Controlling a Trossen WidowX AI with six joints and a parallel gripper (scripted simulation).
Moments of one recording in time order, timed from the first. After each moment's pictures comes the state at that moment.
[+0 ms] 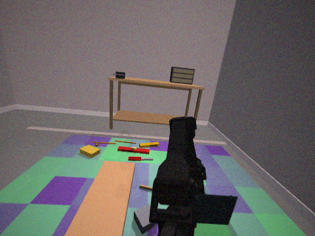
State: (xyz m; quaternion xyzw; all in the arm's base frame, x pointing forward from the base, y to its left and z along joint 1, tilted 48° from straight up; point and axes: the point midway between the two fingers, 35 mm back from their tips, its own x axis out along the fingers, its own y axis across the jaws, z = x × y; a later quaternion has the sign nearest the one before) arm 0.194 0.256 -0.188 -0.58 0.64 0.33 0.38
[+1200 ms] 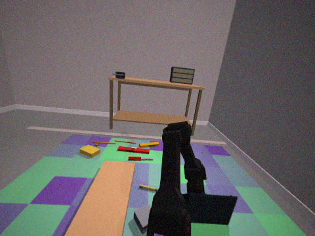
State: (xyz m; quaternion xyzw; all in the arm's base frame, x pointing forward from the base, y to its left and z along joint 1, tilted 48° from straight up) arm 0.187 0.201 -0.240 -0.58 0.65 0.33 0.38
